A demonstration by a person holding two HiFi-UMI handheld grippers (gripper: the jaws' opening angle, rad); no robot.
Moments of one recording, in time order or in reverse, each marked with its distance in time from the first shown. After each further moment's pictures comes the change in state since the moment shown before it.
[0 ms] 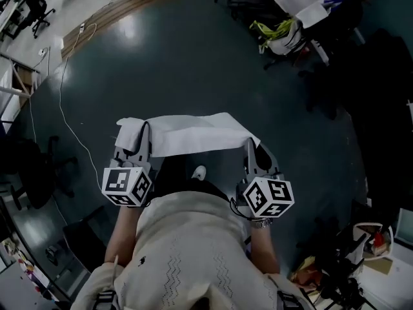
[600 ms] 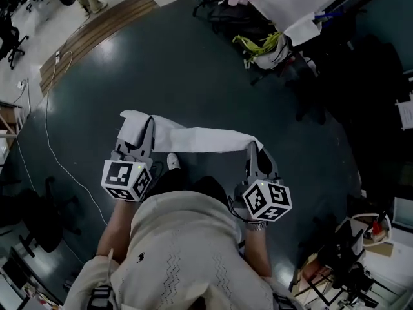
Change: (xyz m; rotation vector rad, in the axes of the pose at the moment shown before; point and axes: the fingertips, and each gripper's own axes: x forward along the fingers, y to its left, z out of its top) left arm 0.229 0.076 0.115 0.068 0.014 -0.214; right arm 0.175 -0.019 0.119 0.063 -0.071 -0.216
